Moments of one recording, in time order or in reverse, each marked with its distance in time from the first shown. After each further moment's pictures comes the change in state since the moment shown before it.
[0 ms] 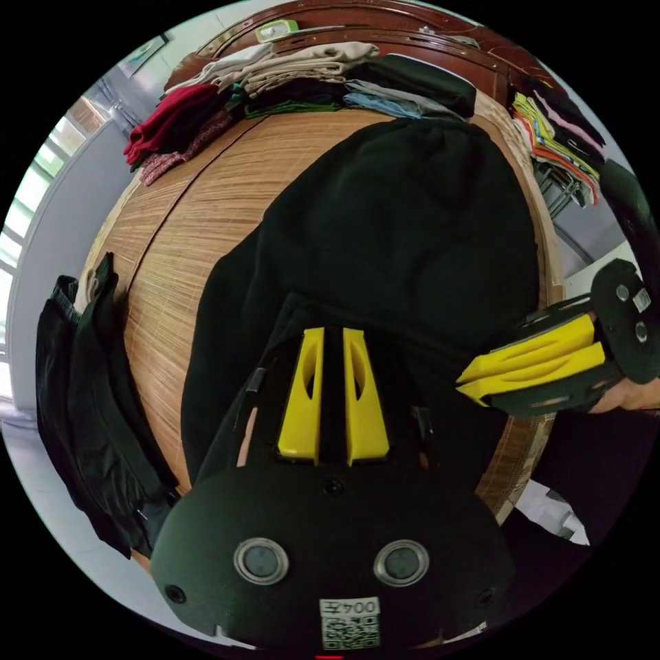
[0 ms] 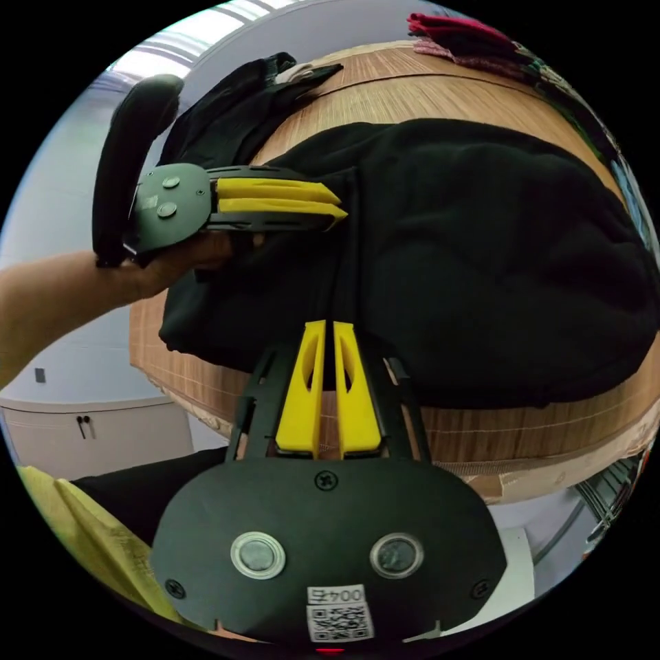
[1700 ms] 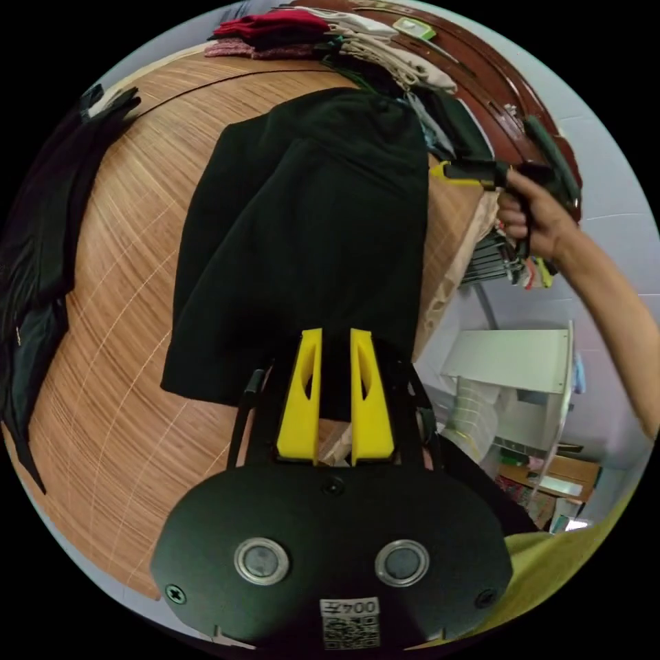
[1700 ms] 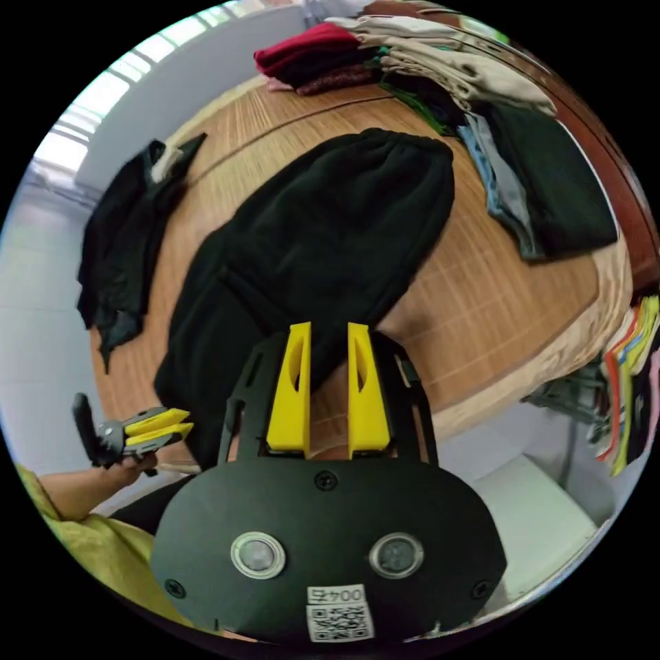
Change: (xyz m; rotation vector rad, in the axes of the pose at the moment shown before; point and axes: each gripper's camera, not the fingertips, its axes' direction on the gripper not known) left arm -0.058 0.159 -0.038 -0.091 0.500 -0.426; right arm 0.121 0.116 -0.144 0.108 0.215 0.366
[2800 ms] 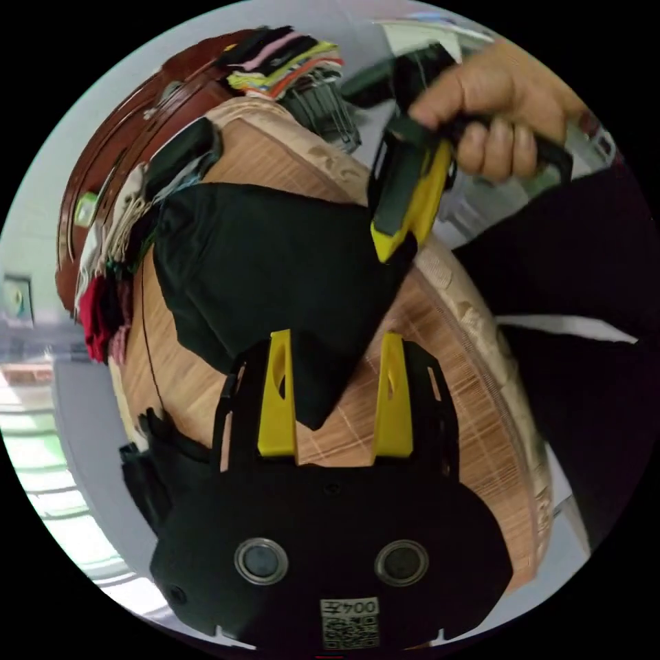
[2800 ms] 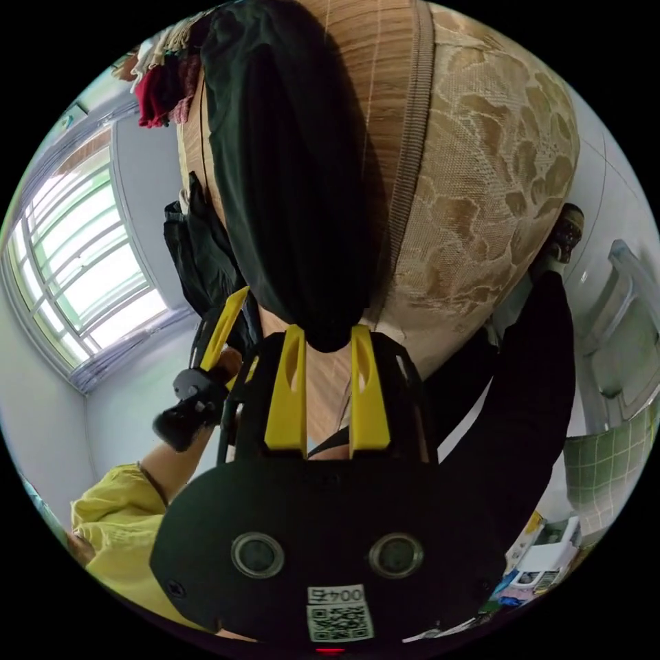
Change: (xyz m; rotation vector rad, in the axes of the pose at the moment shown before) left arm 0.100 0.162 0.051 -0.059 -0.636 1.312; right arm -0.081 0.264 0.154 -0.182 -0.786 0.620
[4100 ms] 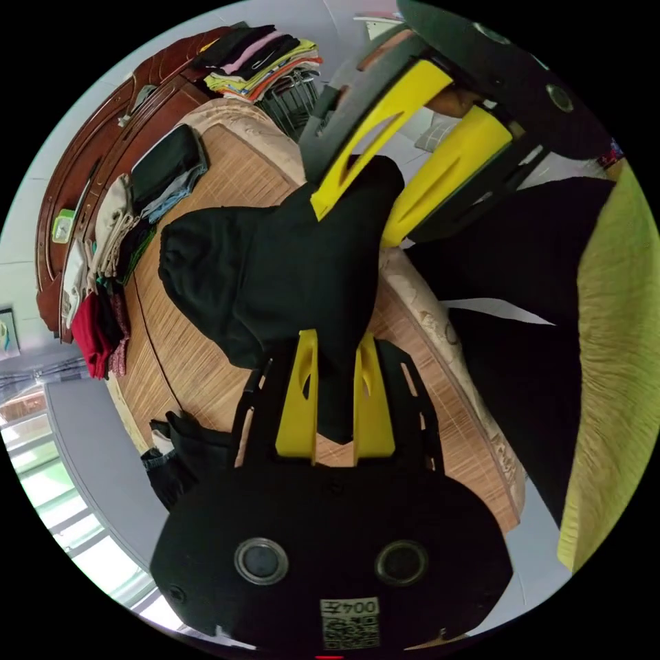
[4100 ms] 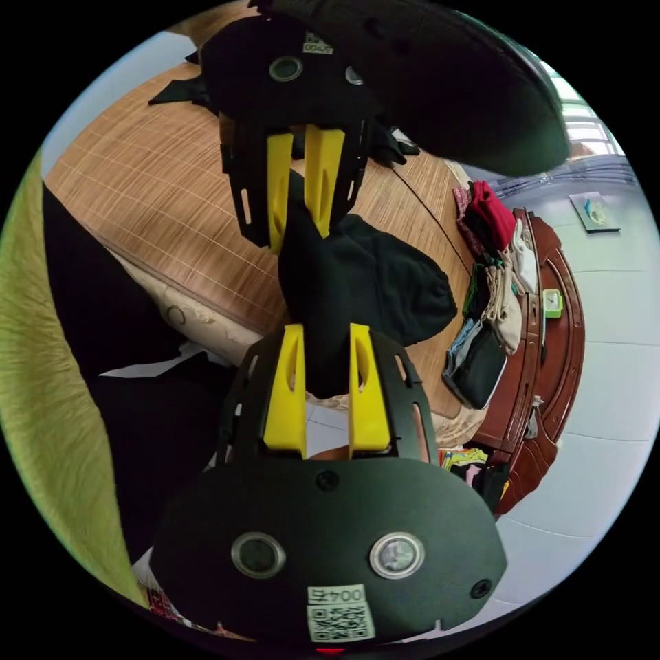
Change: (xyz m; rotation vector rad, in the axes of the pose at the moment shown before) left arm -0.038 -0.067 -0.138 -0.062 0.164 0.044; right arm -0.237 0.275 0.283 0.073 1.478 -1.446
